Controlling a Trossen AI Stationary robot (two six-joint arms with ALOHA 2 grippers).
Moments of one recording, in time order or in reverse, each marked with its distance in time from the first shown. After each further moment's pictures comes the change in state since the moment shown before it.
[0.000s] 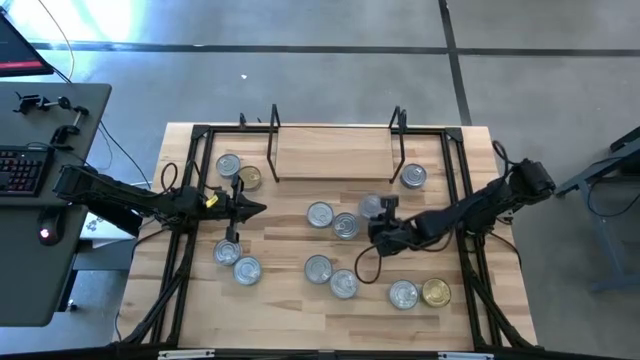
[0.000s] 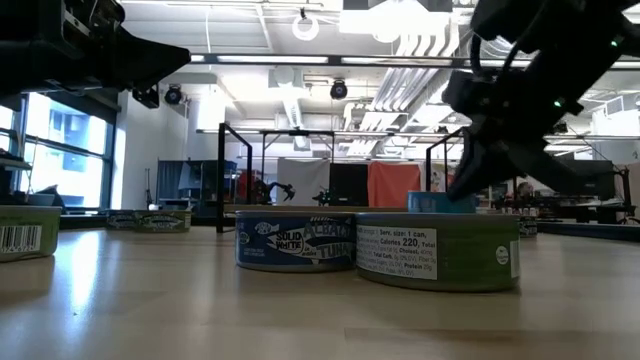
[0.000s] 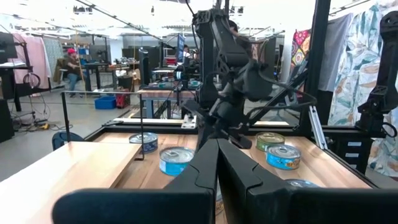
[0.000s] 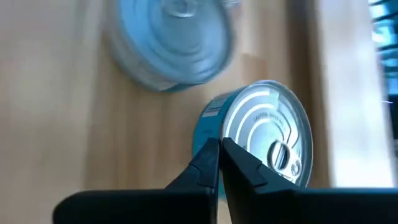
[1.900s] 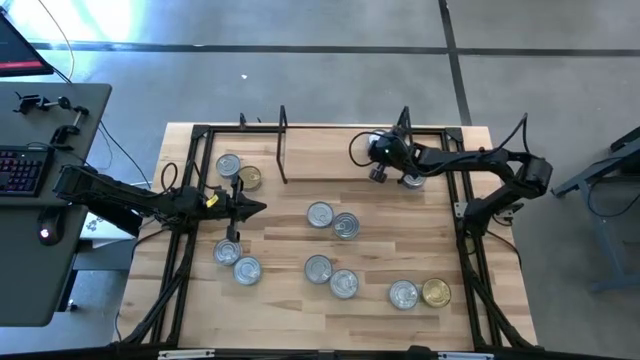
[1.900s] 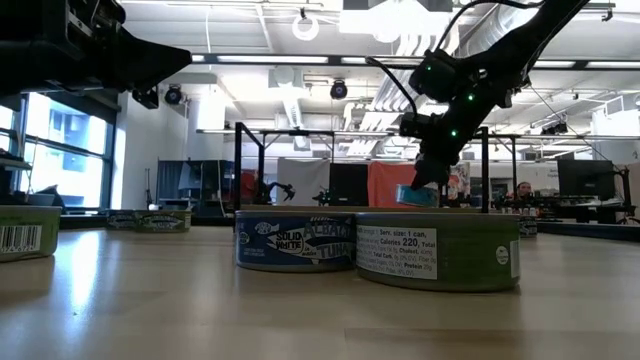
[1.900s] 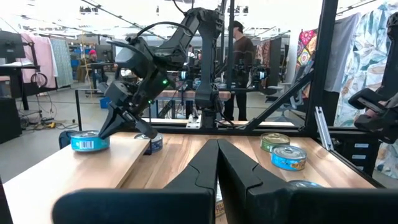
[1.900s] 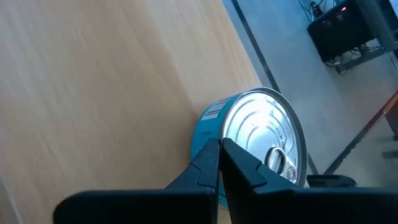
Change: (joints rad) left arm 0.000 0.000 0.000 0.000 -0.022 0.000; right arm -0.835 -0.005 0.038 0.311 -0.280 -0.372
